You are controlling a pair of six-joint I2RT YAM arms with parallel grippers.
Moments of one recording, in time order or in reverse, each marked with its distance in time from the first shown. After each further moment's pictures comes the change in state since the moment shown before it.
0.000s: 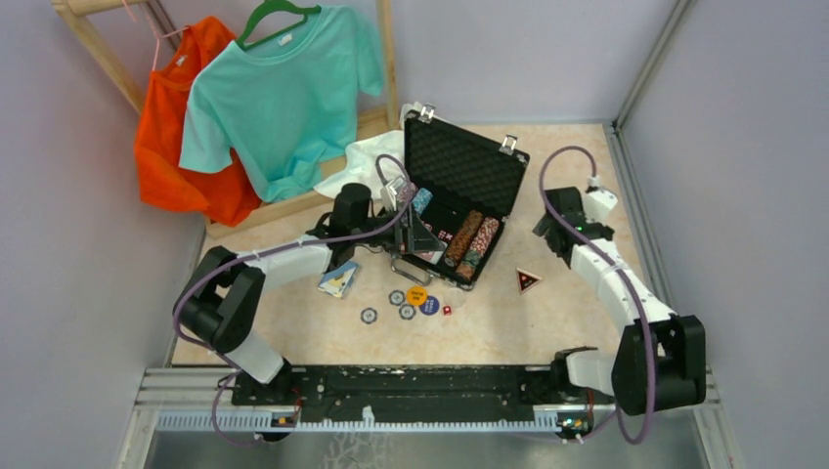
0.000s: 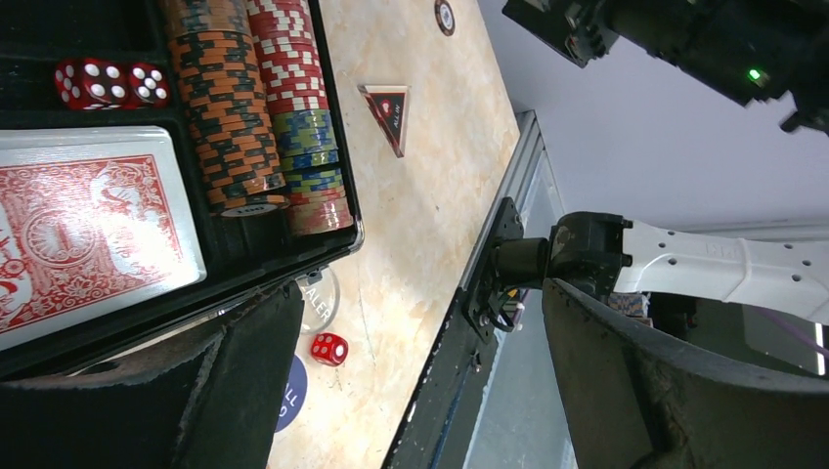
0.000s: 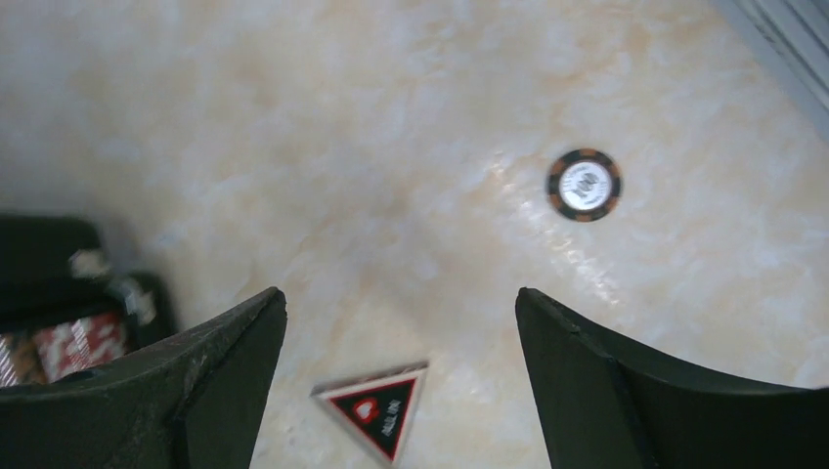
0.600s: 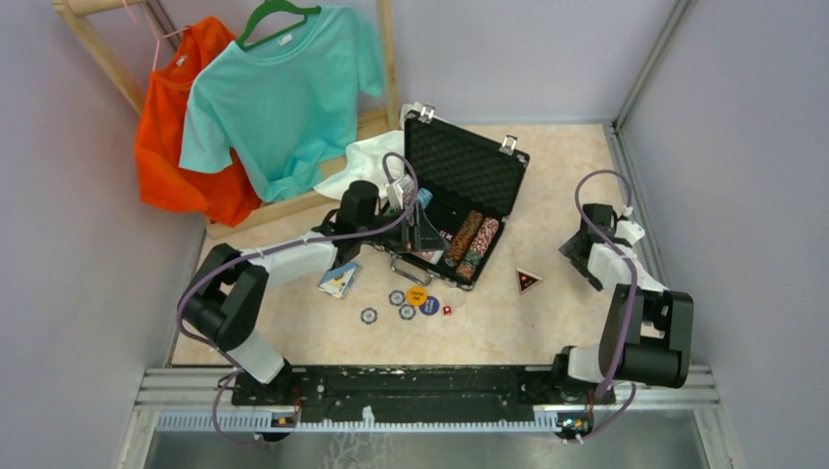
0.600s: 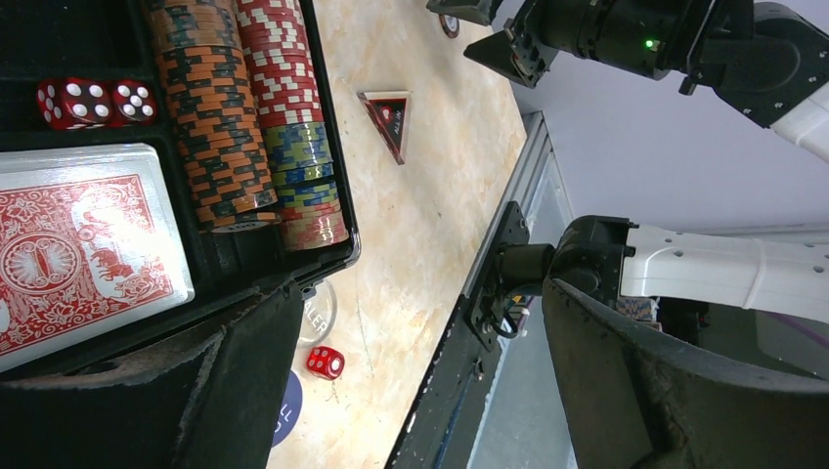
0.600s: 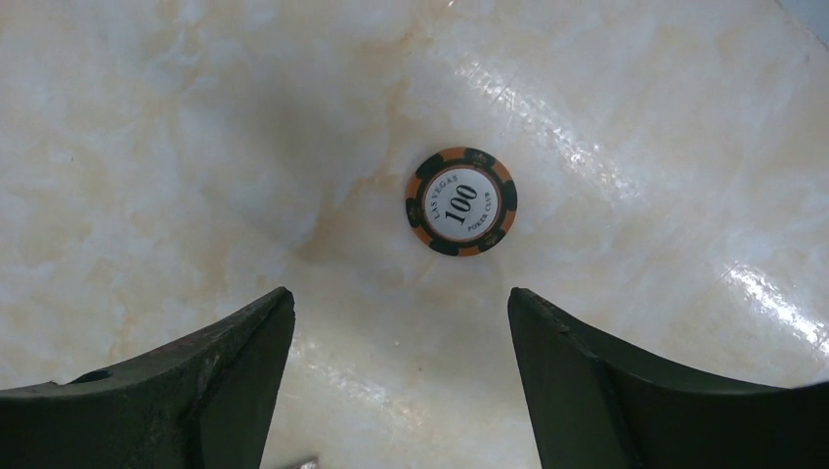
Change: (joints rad) left arm -0.038 0.023 0.059 -0.054 -0.047 0.015; right arm -0.379 0.119 -0.169 0.162 -0.189 -0.024
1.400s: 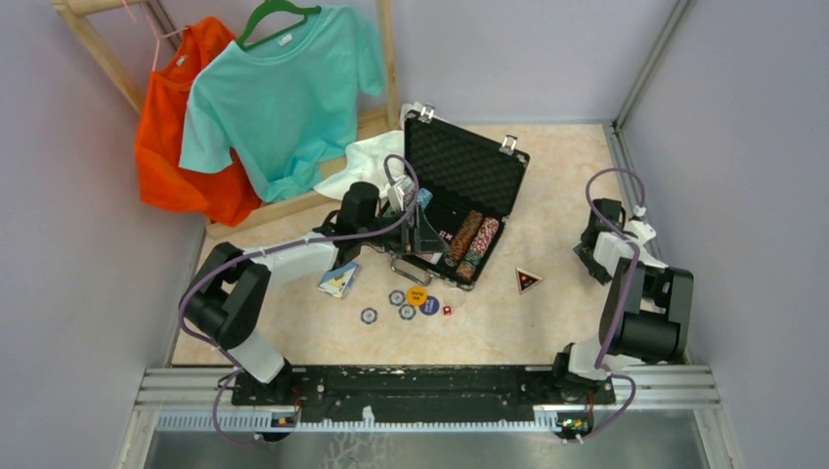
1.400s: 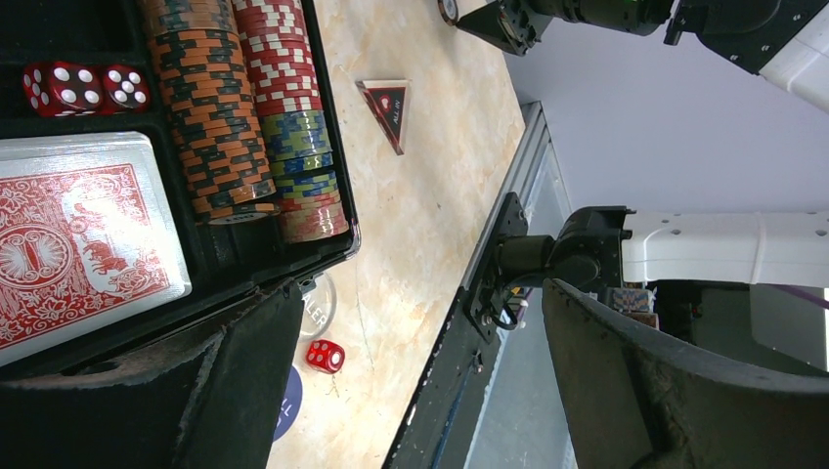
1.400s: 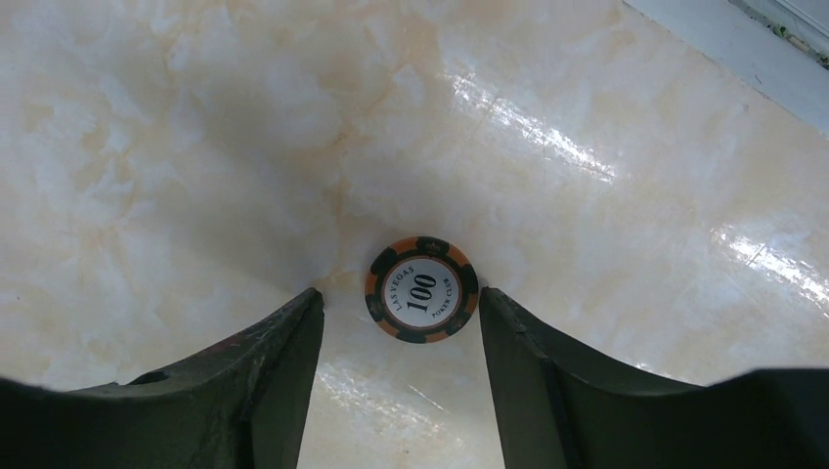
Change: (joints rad) left arm -0.002 0.010 -0.006 0.008 0.020 0.000; right arm -0.091 0.141 0.055 0.037 0.047 0.036
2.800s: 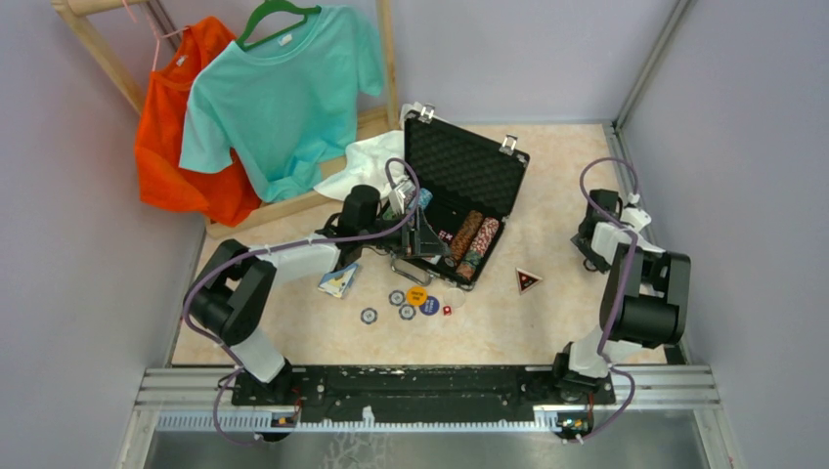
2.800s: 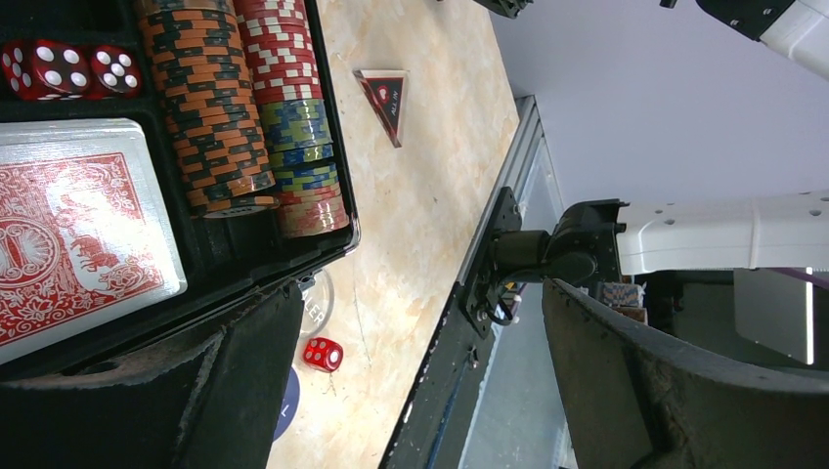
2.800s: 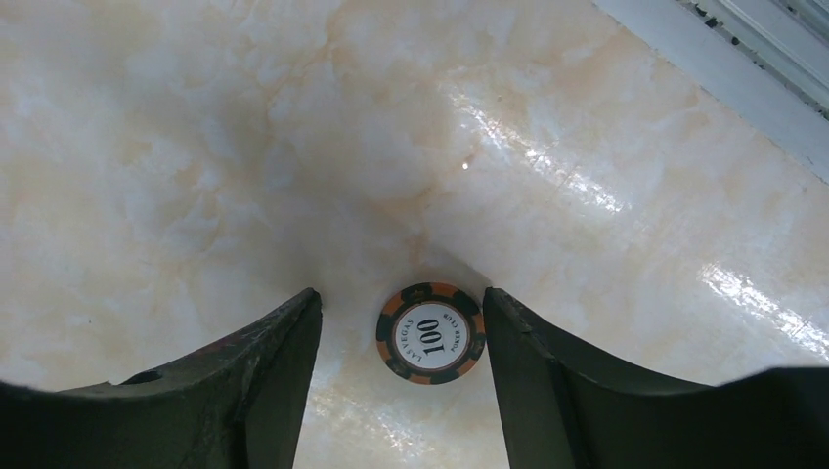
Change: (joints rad) left arm 0.000 0.027 -0.021 0.050 0.023 -0.026; right arm 0.021 0.092 0.074 0.057 -0.005 -0.064
